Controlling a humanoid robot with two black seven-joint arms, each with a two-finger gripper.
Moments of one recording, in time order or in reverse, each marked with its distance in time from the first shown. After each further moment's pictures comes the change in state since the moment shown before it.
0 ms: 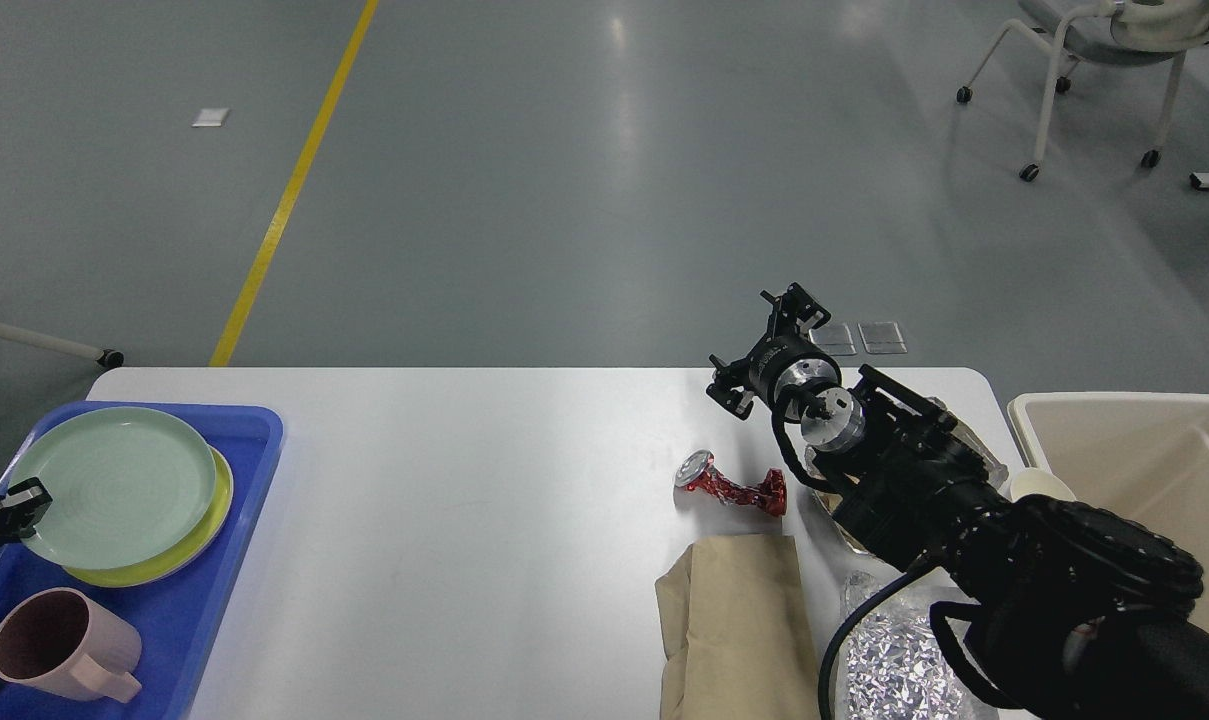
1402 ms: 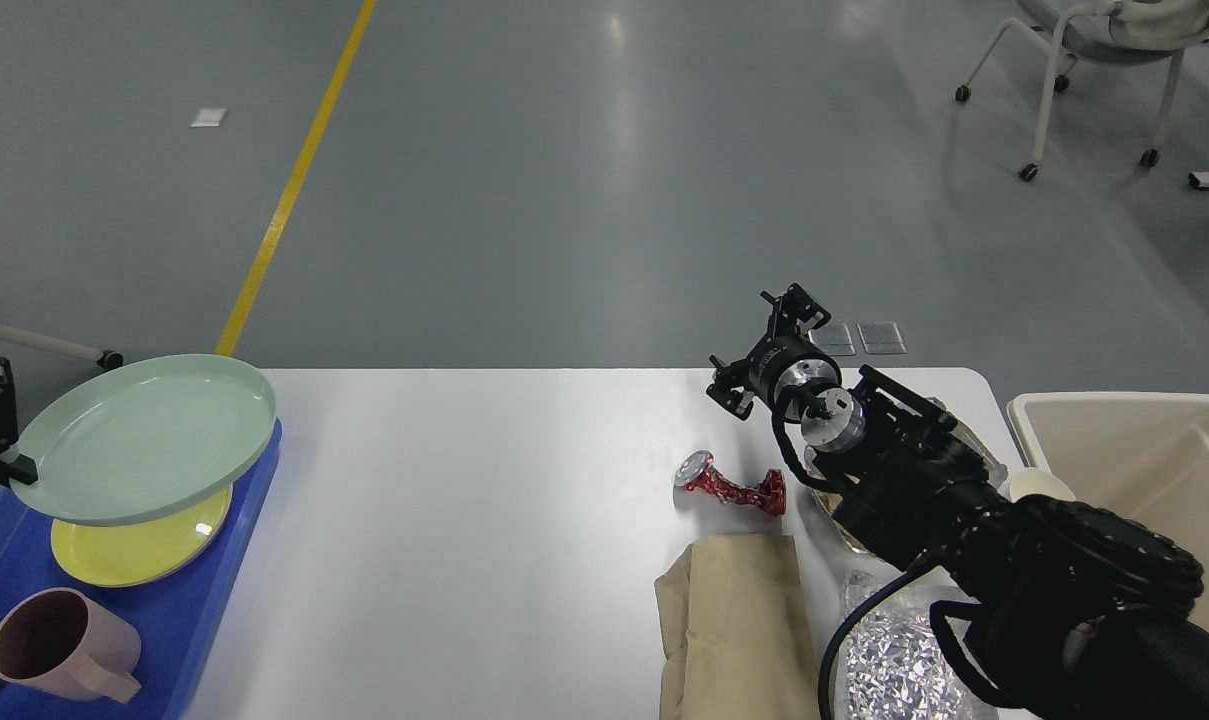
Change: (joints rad) left arm -0.880 0.014 0.630 -0.459 0.005 -0.574 -0.195; right arm 0.000 0.000 0.000 0.000 0.000 0.000 0.000
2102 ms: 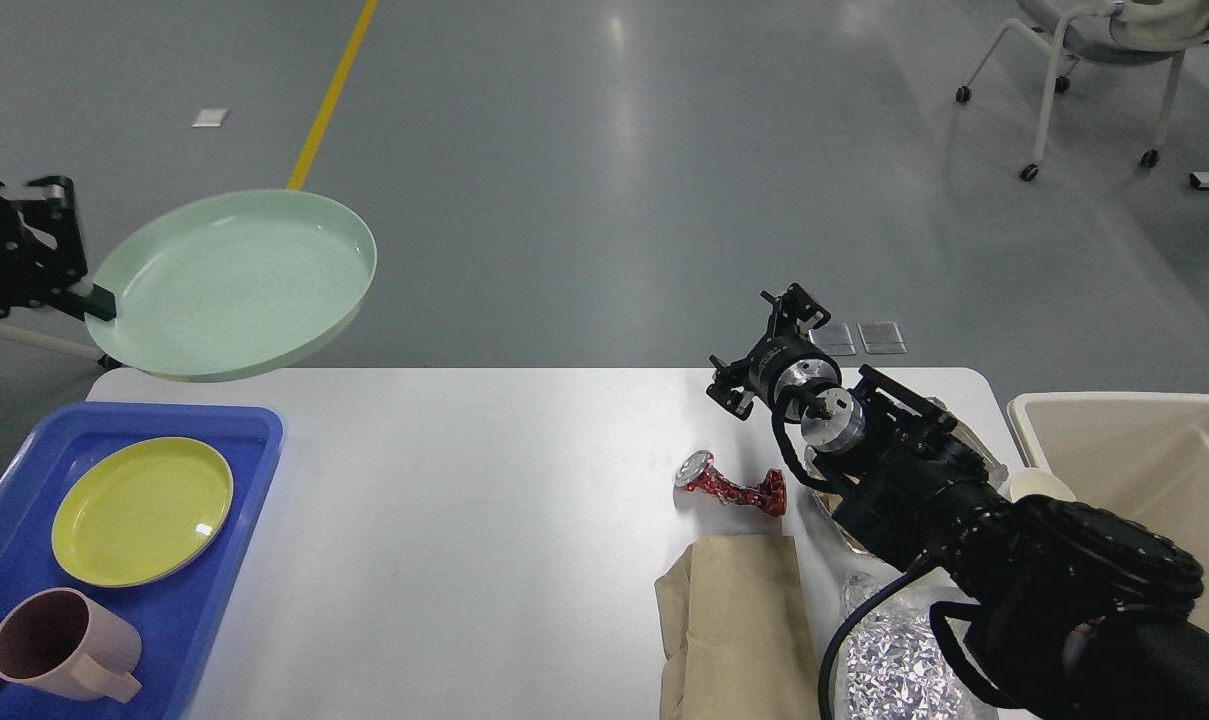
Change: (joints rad) left arm -0.503 -0.184 0.023 -0.109 -0.017 -0.219 0.003; right arm 0.000 0.000 0.000 0.000 0.000 0.000 0.000
